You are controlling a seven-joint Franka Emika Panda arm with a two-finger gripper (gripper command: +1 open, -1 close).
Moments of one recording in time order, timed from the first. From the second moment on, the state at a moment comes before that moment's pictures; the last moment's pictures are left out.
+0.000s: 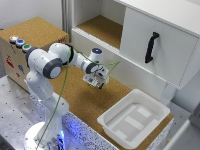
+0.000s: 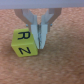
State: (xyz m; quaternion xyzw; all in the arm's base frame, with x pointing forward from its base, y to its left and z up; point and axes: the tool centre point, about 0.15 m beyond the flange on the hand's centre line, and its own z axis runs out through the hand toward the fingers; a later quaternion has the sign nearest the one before) arm 0.411 0.024 0.210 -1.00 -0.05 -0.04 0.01
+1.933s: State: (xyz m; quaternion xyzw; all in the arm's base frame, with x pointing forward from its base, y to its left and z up) arm 0.360 0.184 0.272 -1.00 0.02 -0.03 0.01
